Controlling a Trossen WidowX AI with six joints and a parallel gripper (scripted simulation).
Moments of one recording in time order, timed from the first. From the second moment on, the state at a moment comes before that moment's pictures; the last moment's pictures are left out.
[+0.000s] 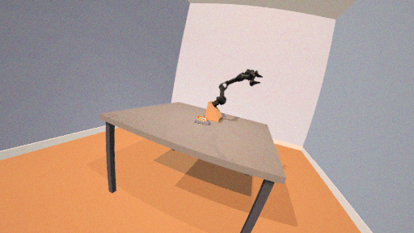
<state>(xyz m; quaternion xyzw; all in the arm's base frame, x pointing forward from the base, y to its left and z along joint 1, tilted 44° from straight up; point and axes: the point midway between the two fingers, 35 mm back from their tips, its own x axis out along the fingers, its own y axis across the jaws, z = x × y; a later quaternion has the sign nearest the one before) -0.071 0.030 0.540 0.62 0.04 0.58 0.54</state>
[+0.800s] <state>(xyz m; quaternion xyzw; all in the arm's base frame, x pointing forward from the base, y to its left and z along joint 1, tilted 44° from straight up) 0.259 0.108 0.416 0.41 0.19 0.24 0.86</state>
